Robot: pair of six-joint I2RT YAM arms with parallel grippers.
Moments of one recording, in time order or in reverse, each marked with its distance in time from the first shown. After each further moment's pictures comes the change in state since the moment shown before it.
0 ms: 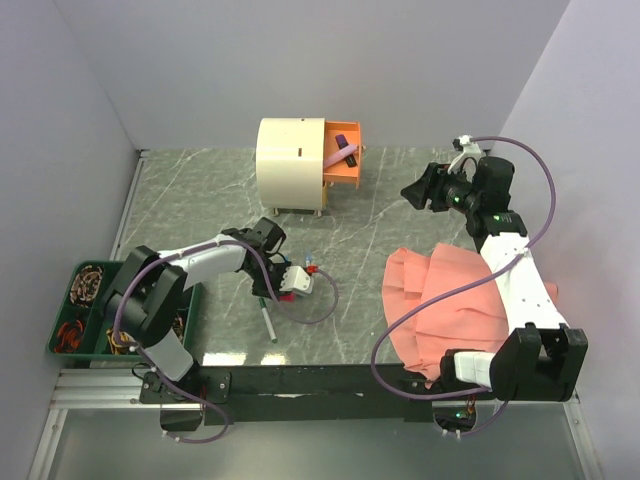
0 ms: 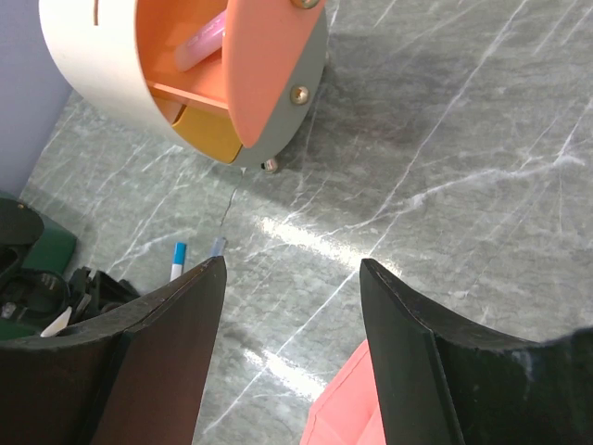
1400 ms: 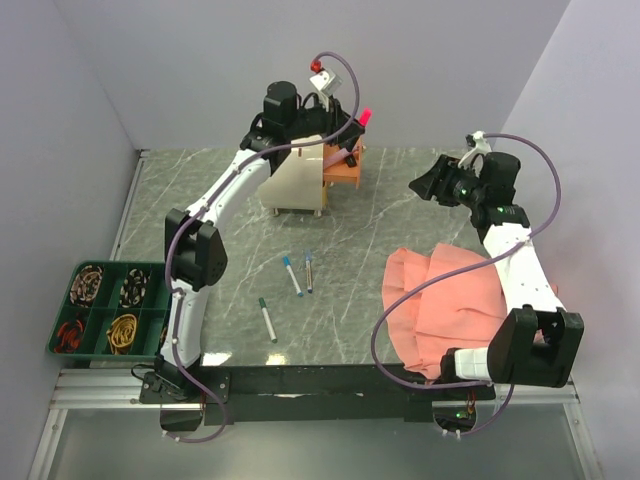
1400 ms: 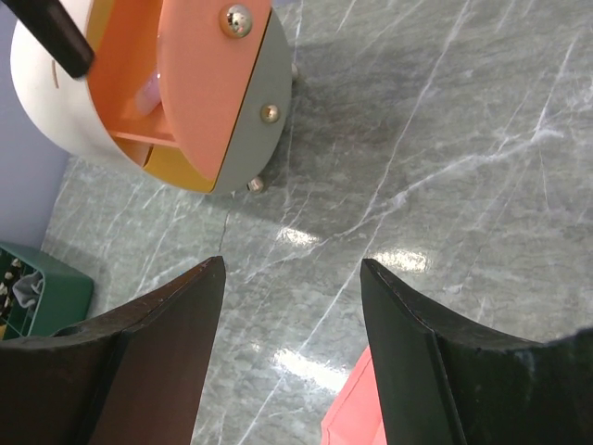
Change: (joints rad) left arm 0.094 0.542 1.234 0.629 0.290 -1.343; right arm -0.059 0.080 0.038 0.014 0.016 0.114
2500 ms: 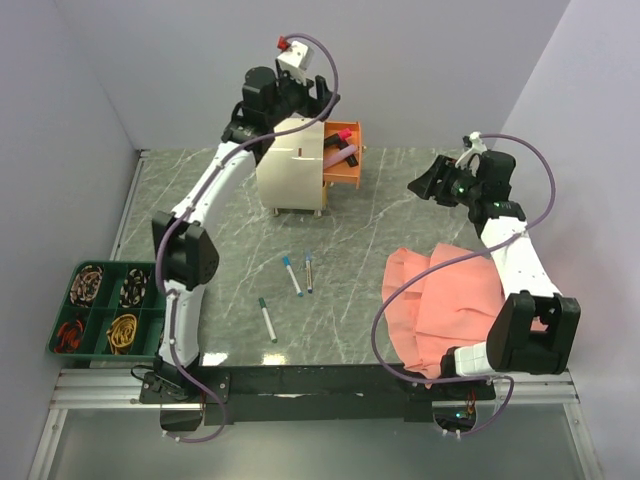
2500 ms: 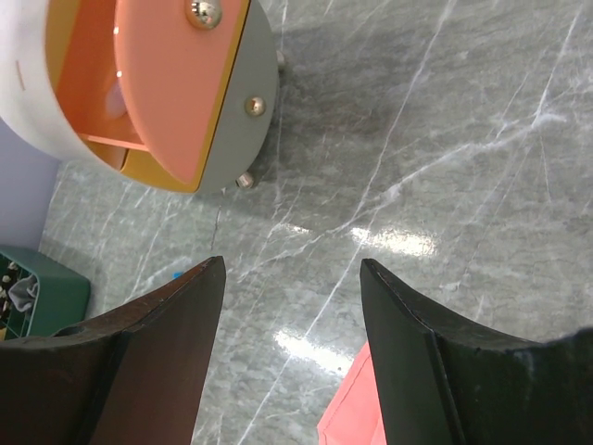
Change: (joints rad) left arm 0.063 0.014 0.111 0.014 -0.406 0.080; right arm -0.006 0.074 0.010 0.011 -0.001 0.012
